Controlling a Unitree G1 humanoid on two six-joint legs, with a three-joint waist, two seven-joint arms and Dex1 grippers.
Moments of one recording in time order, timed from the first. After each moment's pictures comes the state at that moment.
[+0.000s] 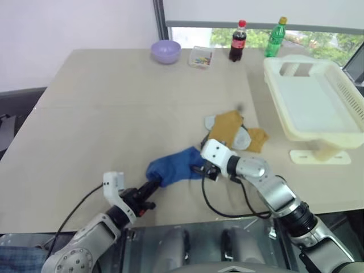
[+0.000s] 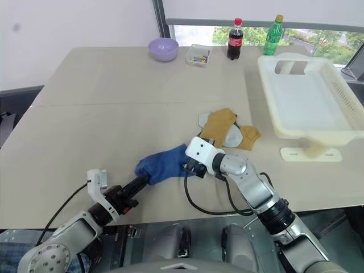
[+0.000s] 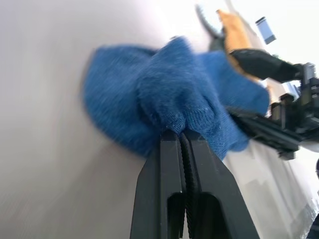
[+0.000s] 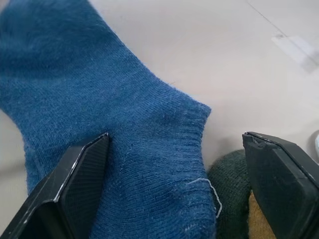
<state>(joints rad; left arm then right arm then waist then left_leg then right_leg) 0.35 0.38 0.31 -0.56 -1.02 0.75 -0.35 -0.40 -0.31 0.51 -0.16 -0.08 0.43 0.59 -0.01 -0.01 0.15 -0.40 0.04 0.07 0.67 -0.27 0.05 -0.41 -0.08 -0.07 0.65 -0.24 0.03</state>
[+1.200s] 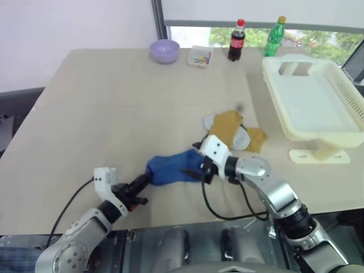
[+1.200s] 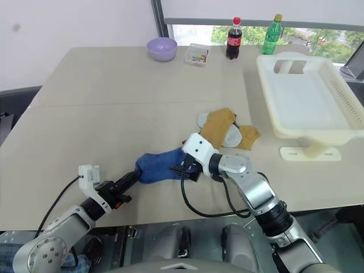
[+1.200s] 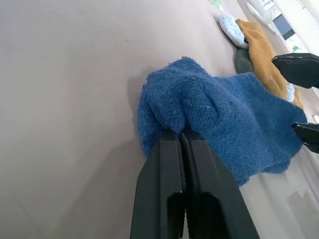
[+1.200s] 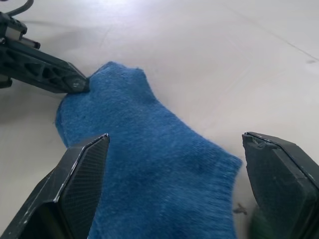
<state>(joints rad) 0.33 0.42 0.32 -0.45 -0.93 0.70 -0.40 -0.38 -0.24 0.48 -0.25 0.05 0.51 0.65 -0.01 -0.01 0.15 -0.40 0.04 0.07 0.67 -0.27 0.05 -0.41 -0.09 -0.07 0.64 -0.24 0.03</state>
